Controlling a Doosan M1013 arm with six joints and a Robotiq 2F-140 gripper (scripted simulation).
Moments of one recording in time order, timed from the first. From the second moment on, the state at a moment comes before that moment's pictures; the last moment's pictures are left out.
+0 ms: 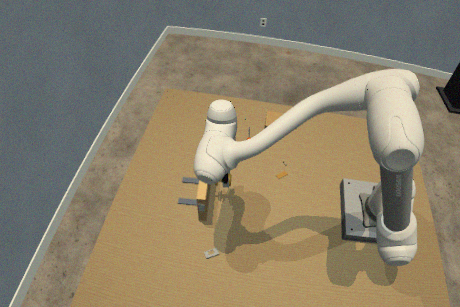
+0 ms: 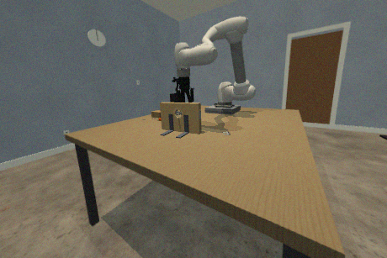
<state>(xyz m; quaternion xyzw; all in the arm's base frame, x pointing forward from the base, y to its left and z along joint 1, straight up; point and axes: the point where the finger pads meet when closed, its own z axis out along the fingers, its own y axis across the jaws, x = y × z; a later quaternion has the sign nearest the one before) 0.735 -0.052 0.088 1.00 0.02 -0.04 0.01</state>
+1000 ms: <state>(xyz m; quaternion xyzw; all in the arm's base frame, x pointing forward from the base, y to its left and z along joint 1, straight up) 0.741 -0.051 0.088 1.00 0.02 -0.04 0.01</state>
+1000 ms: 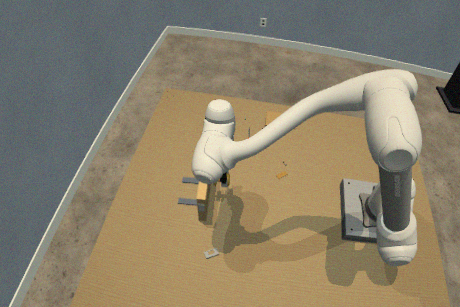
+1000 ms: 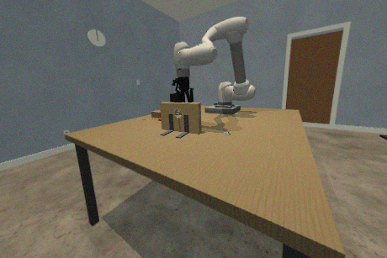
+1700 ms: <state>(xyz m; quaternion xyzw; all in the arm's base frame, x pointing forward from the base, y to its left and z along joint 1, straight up) 0.744 -0.051 0.088 1.00 0.02 -0.04 0.01</state>
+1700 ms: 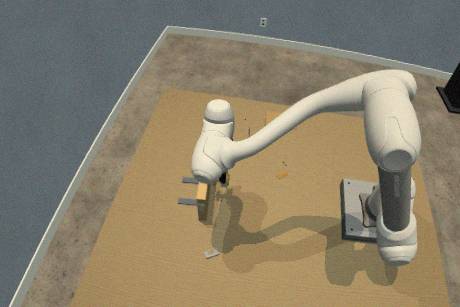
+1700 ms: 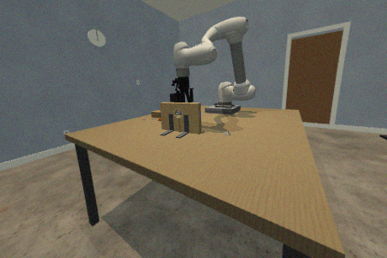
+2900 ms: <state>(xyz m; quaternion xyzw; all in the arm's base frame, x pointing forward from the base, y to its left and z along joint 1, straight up) 0.751 -0.051 0.088 1.00 0.02 -0.04 0.01</state>
